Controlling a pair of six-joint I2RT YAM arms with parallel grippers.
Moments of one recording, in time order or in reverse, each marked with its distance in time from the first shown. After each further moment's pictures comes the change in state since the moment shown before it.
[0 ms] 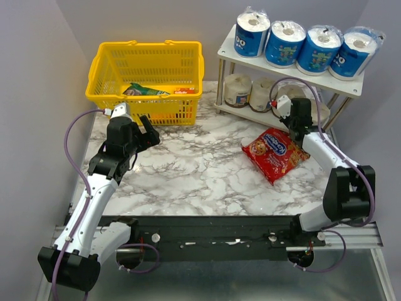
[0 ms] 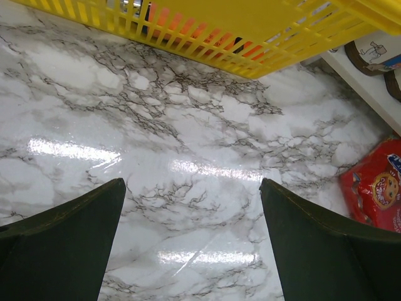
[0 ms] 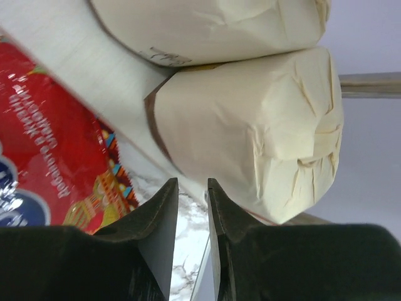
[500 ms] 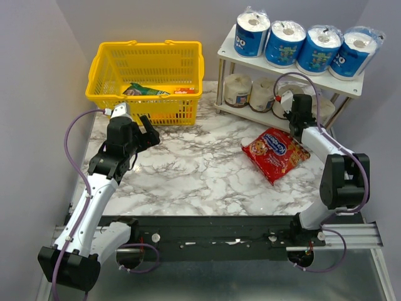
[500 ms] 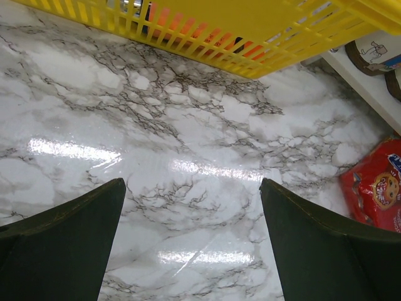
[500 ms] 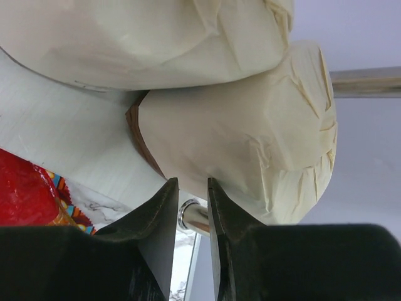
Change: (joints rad) left arm 0.000 0.001 0.000 0.000 -0.001 0.001; right arm -0.043 0.141 0.046 0.150 0.090 -0.026
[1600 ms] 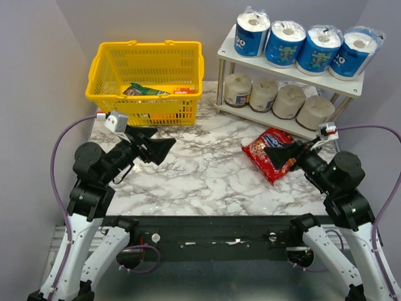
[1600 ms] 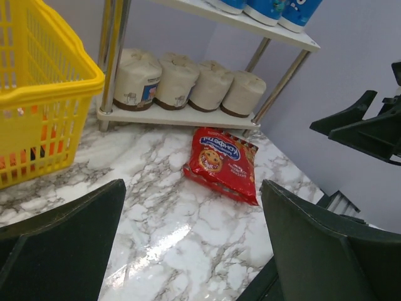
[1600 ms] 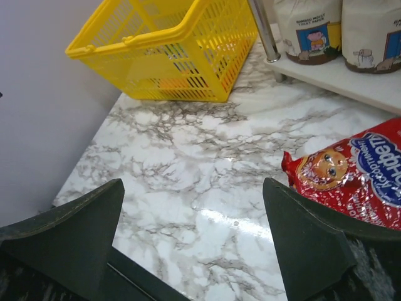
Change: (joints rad) left arm -0.067 -0.305 -0.006 0.288 0.553 0.089; right arm 0.289 -1.108 -0.205 -0.382 -0.648 1.196
